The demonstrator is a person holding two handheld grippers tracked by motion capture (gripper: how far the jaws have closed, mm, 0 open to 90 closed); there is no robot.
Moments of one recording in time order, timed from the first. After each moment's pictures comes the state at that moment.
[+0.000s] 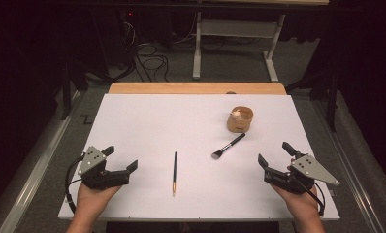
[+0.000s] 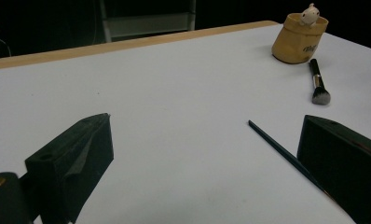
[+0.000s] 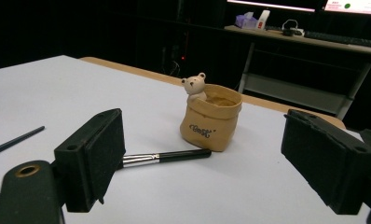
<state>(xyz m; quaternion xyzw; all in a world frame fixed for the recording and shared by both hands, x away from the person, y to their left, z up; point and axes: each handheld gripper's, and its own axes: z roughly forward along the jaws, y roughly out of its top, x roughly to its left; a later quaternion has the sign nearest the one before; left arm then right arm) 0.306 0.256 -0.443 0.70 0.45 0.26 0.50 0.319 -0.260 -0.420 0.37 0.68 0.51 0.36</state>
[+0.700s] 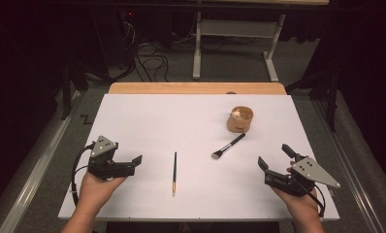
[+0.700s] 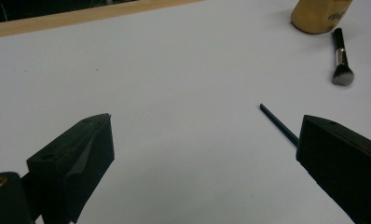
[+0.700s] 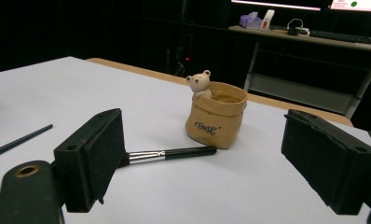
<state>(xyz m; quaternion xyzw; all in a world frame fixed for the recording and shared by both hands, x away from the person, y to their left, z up) 0.332 0.244 -0.431 0.74 0.48 0.22 0.42 0.315 -0.262 -0.424 0.37 0.68 0.52 0.35</state>
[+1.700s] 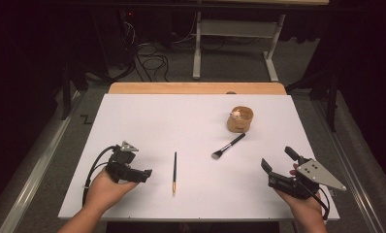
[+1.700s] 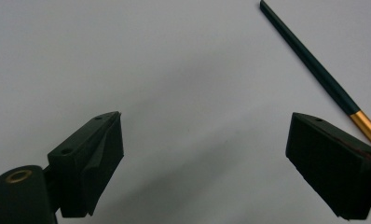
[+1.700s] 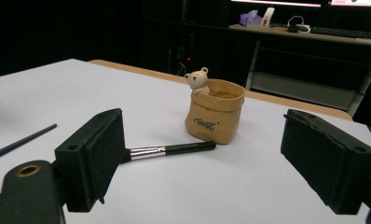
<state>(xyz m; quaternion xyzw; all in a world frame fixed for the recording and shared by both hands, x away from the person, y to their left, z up) 0.351 0.210 -0.456 0.82 0.50 0.11 0.27 0.310 -0.272 -0.424 0.38 0.68 0.52 0.35</state>
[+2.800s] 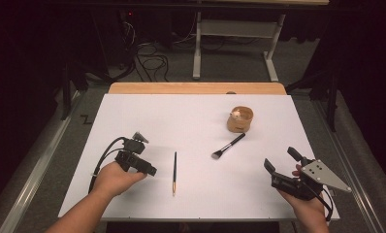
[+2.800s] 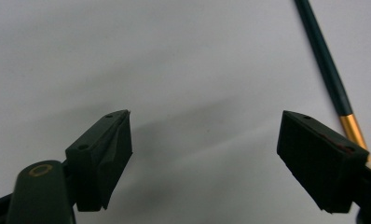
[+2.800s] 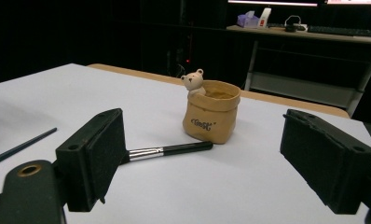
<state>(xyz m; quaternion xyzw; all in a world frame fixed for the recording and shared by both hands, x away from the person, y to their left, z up) 0.386 0.187 -0.446 0.81 0.56 0.00 0.17 0.307 -0.278 -0.423 0.39 0.67 0.53 0.34</state>
